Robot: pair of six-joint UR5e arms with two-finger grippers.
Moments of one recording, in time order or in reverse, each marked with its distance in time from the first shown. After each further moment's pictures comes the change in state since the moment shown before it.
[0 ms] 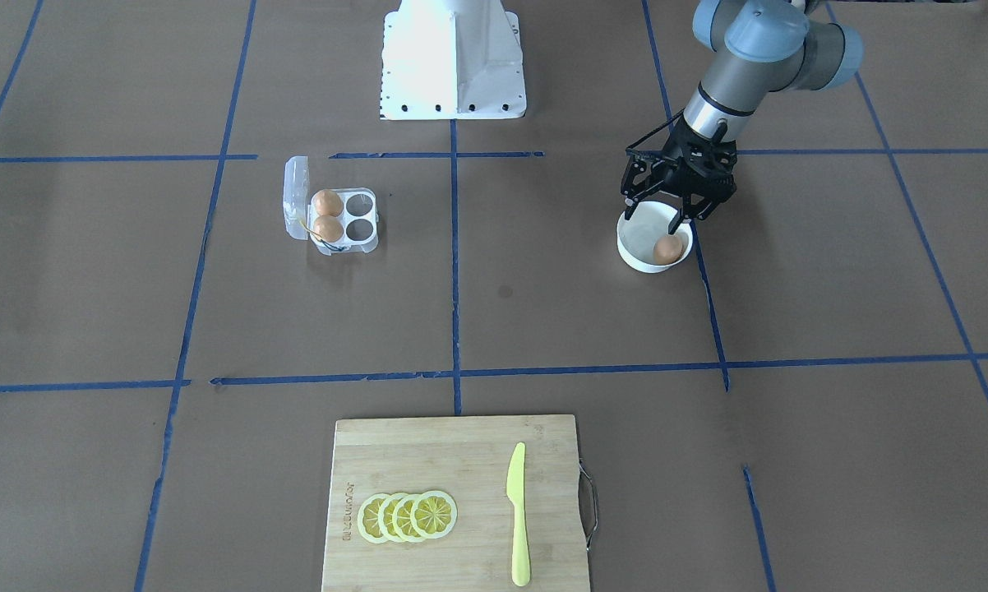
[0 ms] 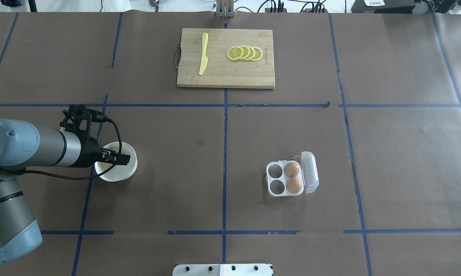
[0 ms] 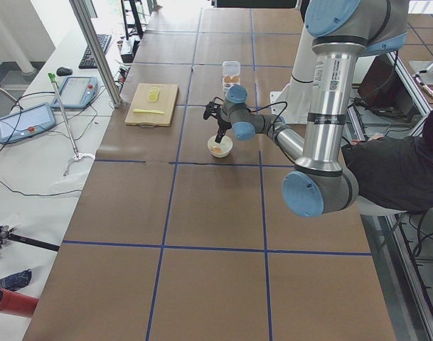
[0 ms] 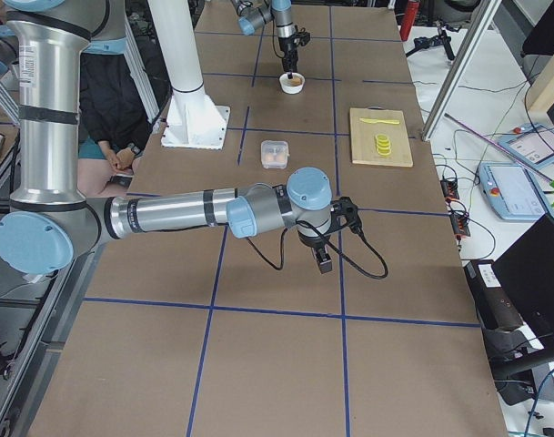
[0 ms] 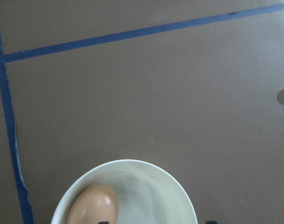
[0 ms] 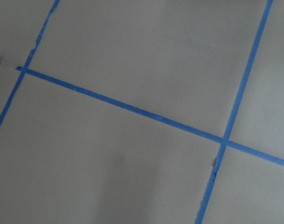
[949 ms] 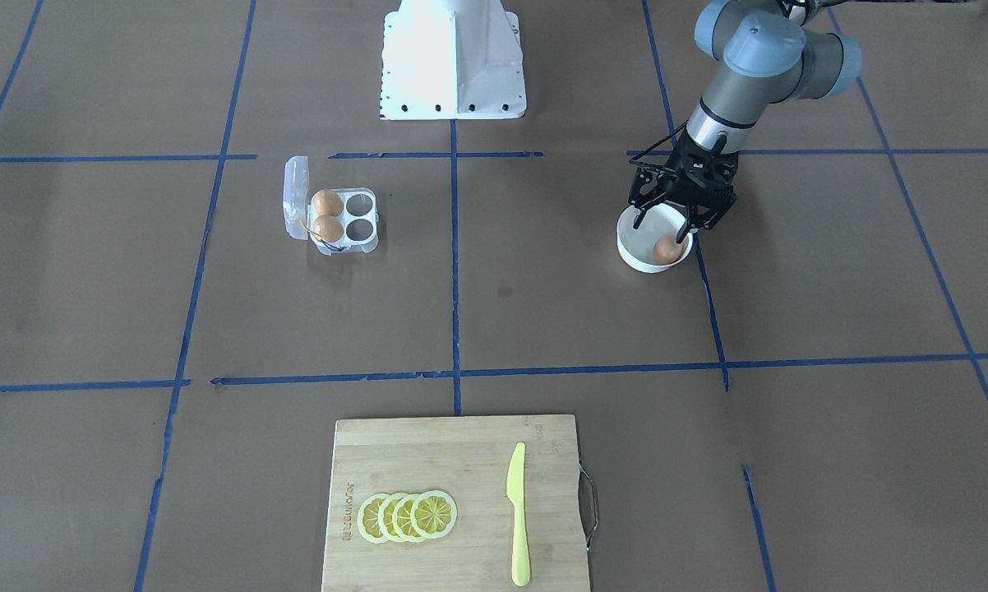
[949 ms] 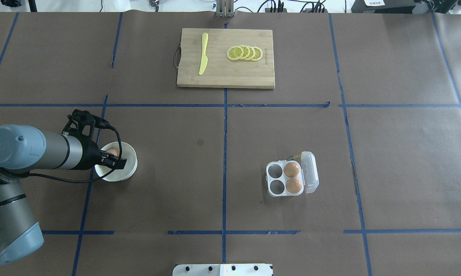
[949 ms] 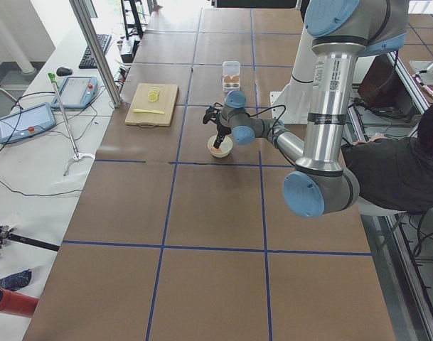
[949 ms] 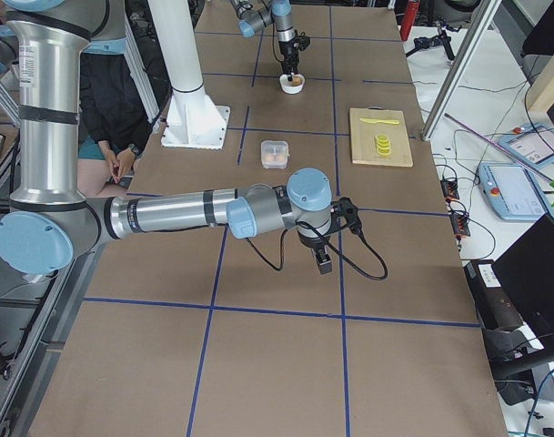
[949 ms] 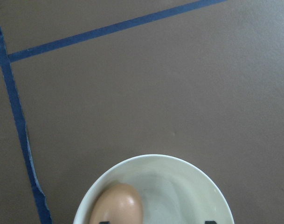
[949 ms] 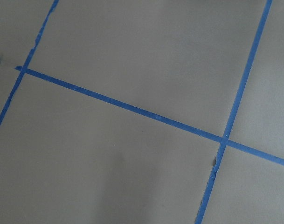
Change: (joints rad) left arm 0.003 0.005 0.040 -0.004 0.014 0.057; right arm 0.001 0.000 -0.002 0.000 0.001 0.000
